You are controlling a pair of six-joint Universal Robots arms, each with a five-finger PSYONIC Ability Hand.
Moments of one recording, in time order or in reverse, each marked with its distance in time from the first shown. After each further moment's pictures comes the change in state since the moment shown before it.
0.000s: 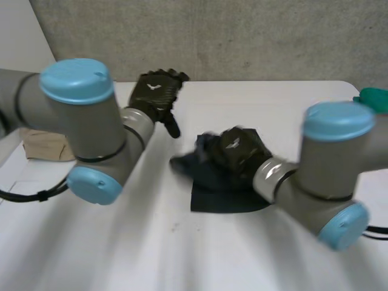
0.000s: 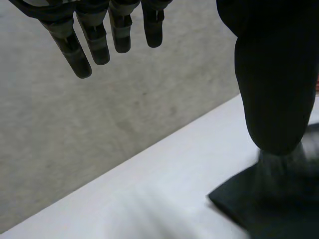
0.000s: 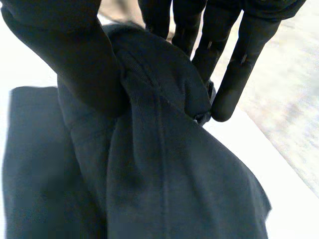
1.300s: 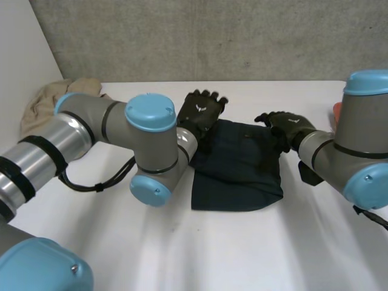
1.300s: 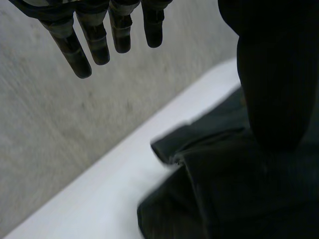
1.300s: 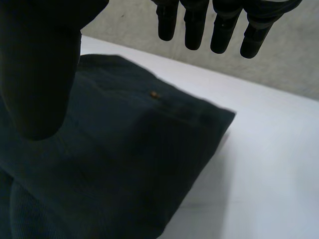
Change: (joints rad) left arm -0.120 -0.427 0.441 -0.047 0.029 0.171; right arm -0.219 0.063 -0.175 0.182 0.144 0.540; left_hand 0.001 0.000 0.000 0.000 0.000; right_hand -0.742 -0.778 -0.809 -0.812 -0.798
